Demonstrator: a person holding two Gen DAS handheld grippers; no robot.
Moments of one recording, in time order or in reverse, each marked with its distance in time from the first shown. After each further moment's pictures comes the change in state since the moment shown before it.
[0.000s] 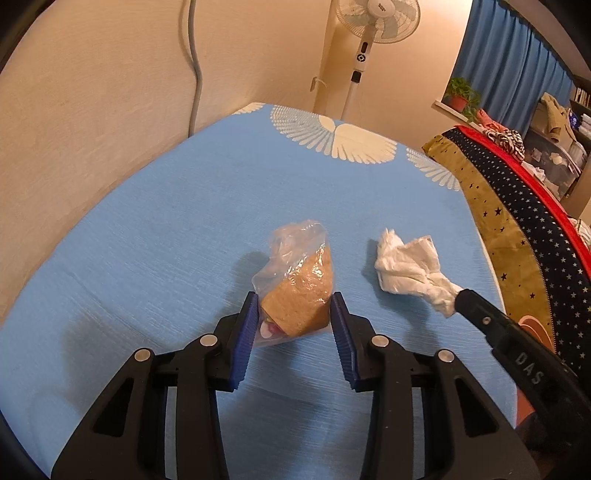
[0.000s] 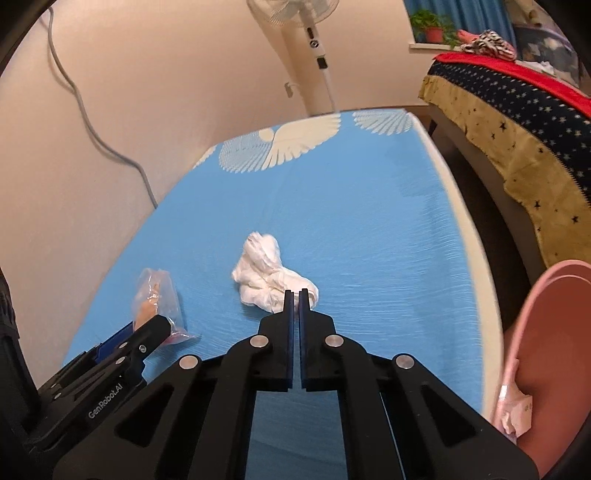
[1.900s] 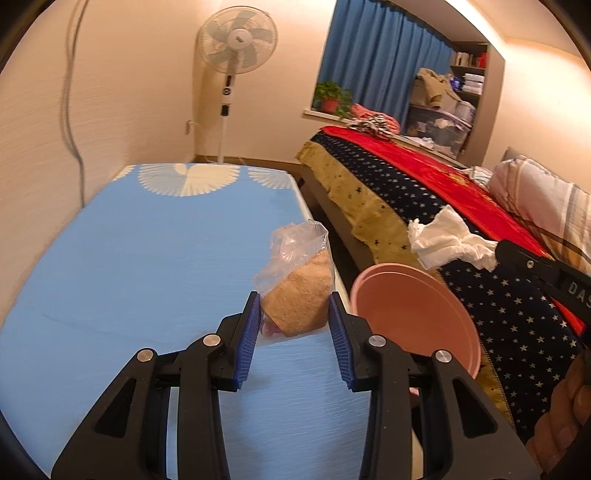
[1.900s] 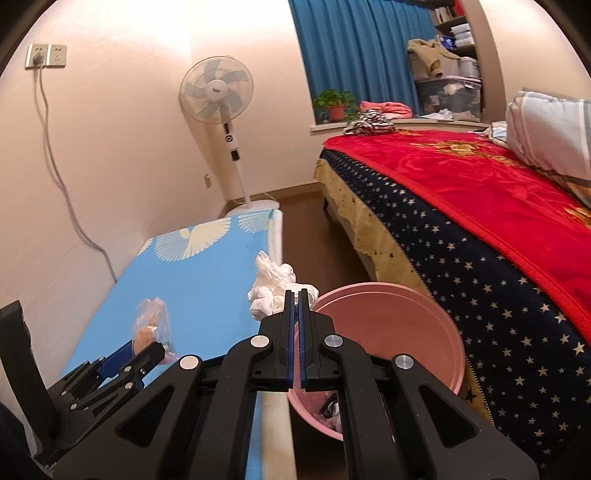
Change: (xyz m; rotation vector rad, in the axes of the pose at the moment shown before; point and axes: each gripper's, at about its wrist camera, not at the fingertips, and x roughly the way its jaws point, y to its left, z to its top) left arm -0.110 -0.096 -0.055 0.295 -0.116 -0.354; right arm -0.222 -0.068 -0.041 0.098 -0.316 -0.308
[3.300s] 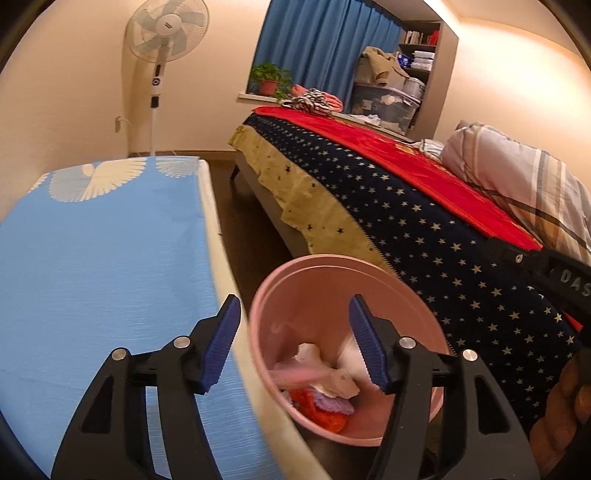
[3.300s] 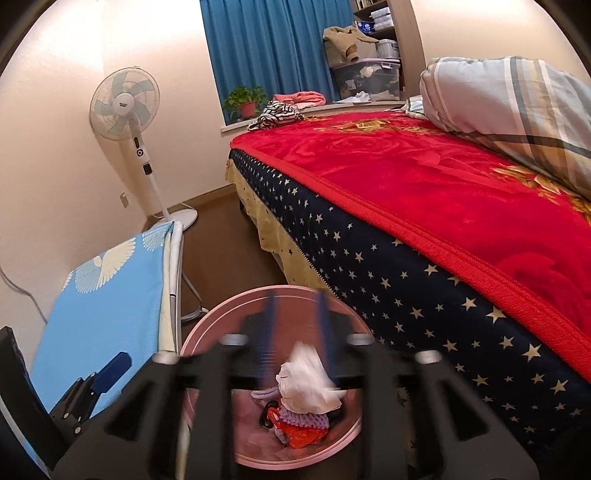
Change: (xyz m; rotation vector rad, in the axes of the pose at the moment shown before) left arm 0.074 -0.072 0.000 0.090 0.053 -0.173; right arm 0.021 -0.080 0.005 0.155 0.004 -0.270
